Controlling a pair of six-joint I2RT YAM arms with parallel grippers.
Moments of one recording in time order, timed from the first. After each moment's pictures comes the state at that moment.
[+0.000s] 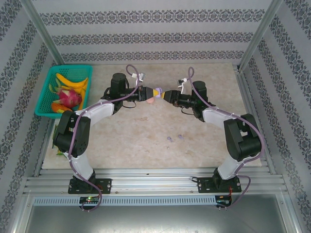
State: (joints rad) left arm -0.33 1.79 1.17 0.34 0.98 -0.74; right arm 0.28 1.69 0.93 0.44 -0.86 0.83
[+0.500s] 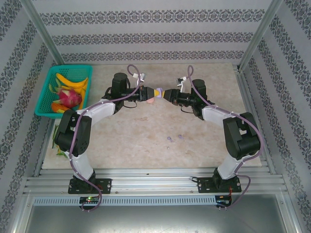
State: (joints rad) left arm -0.34 1.81 1.18 0.33 0.97 -0.74; right arm 0.28 1.71 0.96 0.42 -0.86 0.83
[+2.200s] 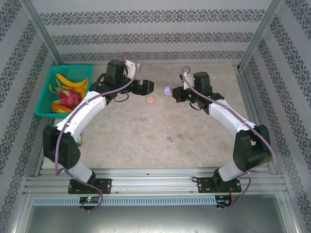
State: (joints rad) left arm -0.37 1.61 1.48 -0.46 0.40 -0.16; right arm 0.30 1.54 1.14 -0.19 -0.46 0.20
